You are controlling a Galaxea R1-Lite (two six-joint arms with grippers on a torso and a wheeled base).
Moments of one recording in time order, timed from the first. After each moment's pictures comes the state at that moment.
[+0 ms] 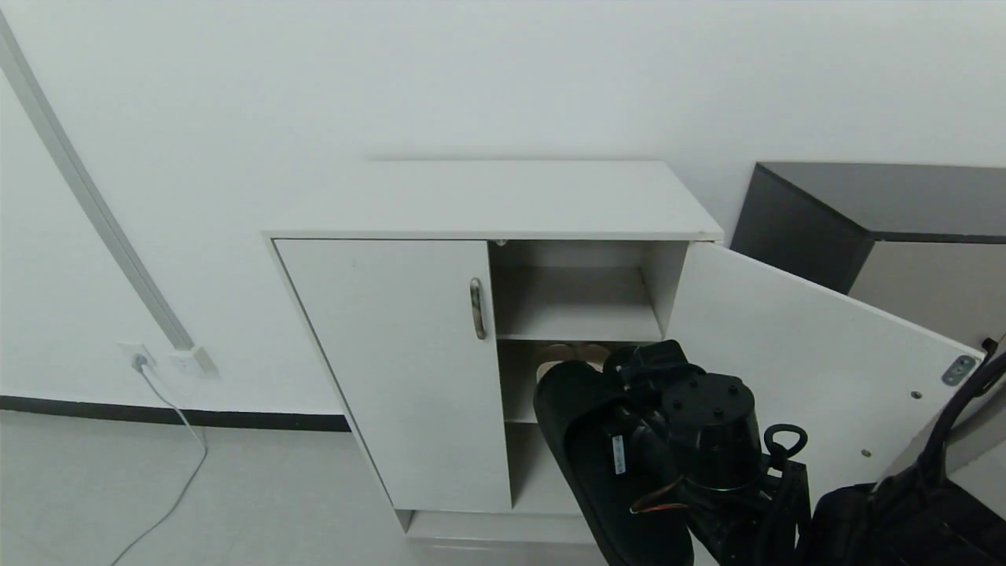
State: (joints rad) left arm 0.00 0.00 0.00 0.00 0.00 0.00; right arm 0.86 1.94 -0.67 -0.96 -0.59 0.14
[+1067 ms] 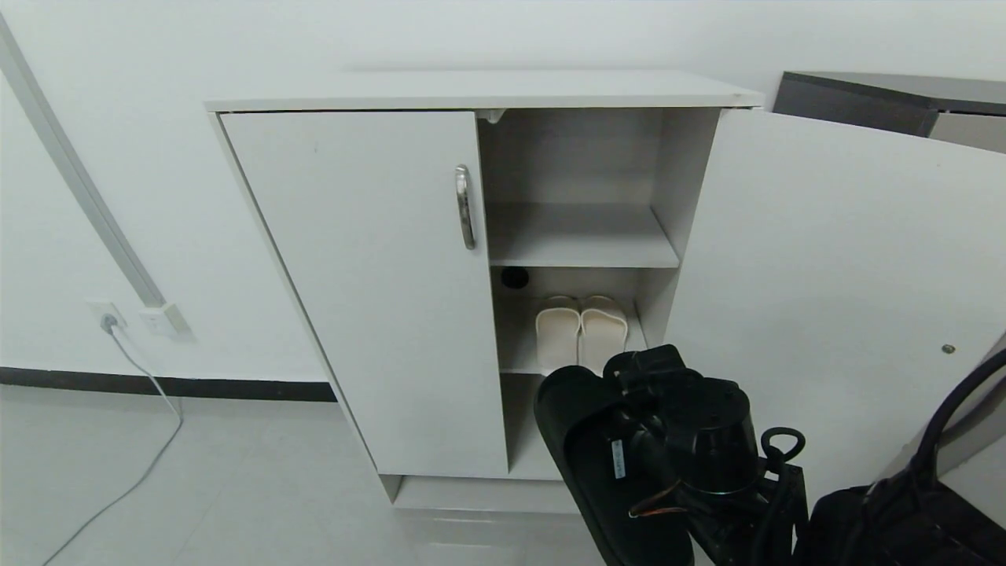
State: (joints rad) left arm 0.00 0.00 0.00 0.00 0.00 0.00; right arm 0.87 1.95 -0.67 -0.96 -0.59 0.14
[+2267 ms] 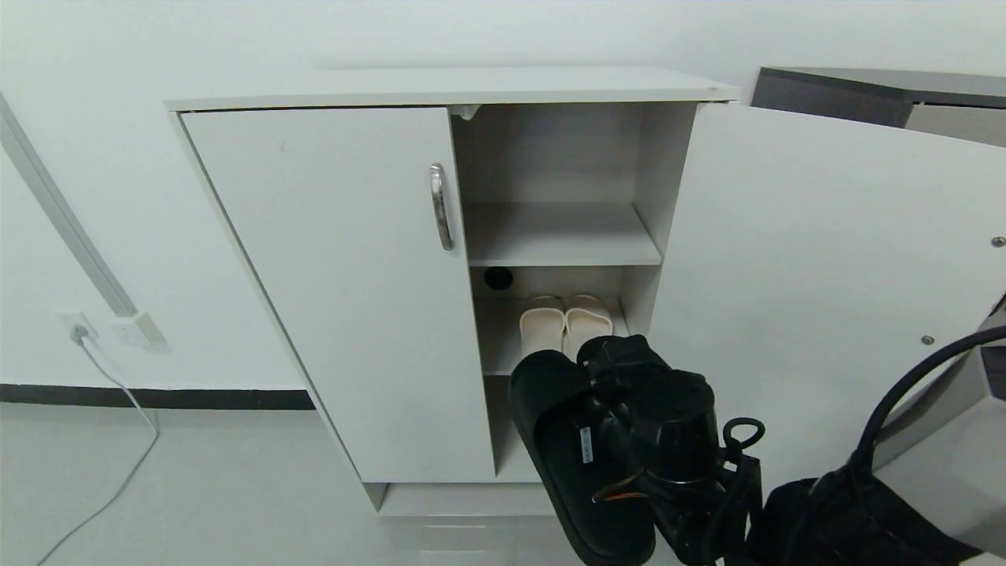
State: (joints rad) left arm 0.00 0.00 0.00 0.00 0.00 0.00; right arm 0.89 2.03 -0.79 -1.00 -0.60 0.11
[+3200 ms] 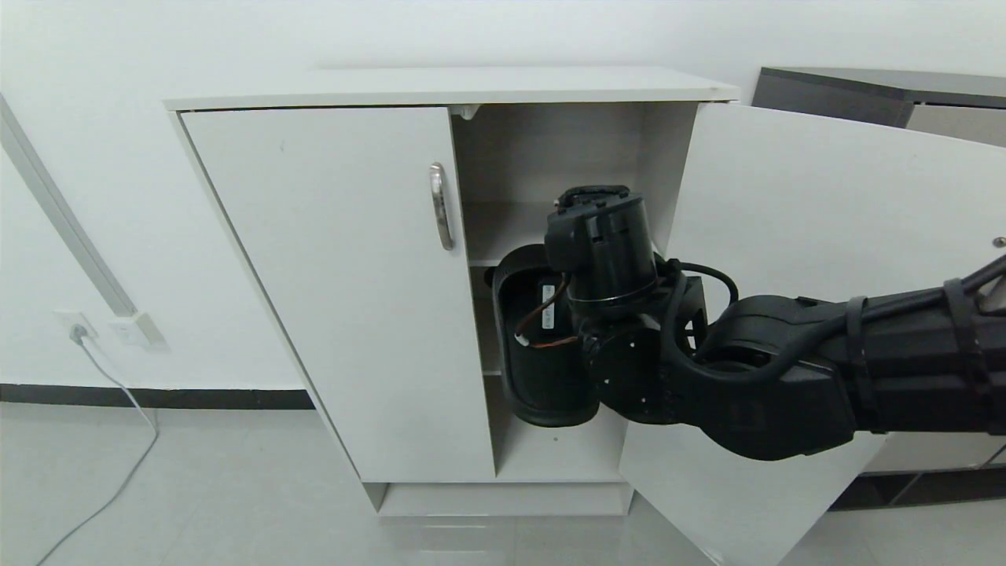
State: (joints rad) left arm 0.00 0.00 0.00 0.00 0.00 0.00; right arm 0.93 1.99 -1.48 -0.25 -0.85 0.26
